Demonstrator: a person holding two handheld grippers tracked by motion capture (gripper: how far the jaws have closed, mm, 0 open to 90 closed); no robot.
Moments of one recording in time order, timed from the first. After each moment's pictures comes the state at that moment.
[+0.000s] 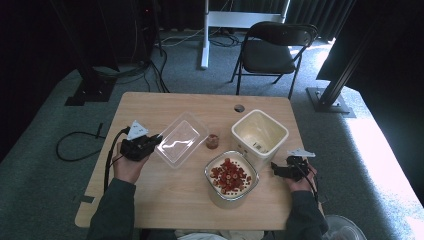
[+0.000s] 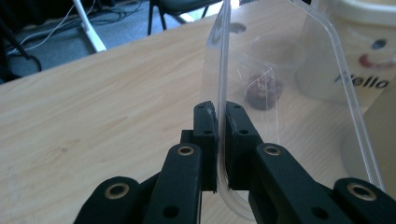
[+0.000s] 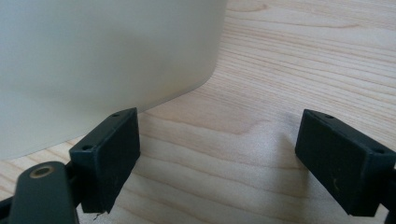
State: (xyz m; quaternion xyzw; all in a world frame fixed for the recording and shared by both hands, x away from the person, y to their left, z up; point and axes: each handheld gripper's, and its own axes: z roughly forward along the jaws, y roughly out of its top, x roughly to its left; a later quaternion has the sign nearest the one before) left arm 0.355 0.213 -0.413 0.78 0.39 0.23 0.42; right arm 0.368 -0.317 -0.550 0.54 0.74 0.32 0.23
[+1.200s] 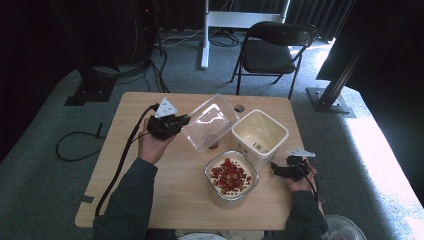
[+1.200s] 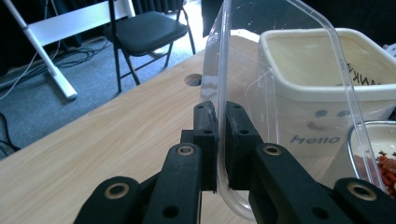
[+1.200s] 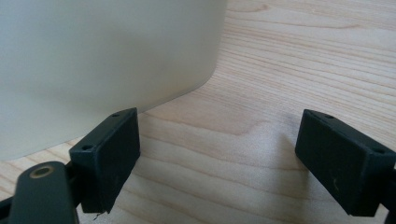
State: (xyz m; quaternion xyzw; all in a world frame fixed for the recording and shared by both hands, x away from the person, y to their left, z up) left arm 0.393 0.132 -0.358 0.81 0.30 0.22 0.46; right arm 0.369 -0.316 -0.550 0.54 0.74 0.32 0.23
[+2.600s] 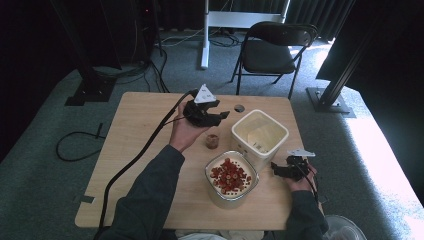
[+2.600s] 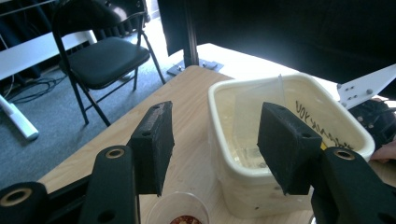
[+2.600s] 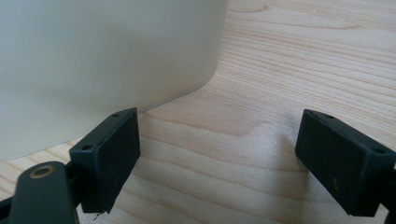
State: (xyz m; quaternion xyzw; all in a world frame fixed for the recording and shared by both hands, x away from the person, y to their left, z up) left arm 0.422 0.050 -0.336 0.82 0.24 0.20 0.48; right arm 0.369 -0.317 -0.550 0.54 0.75 0.32 0.23
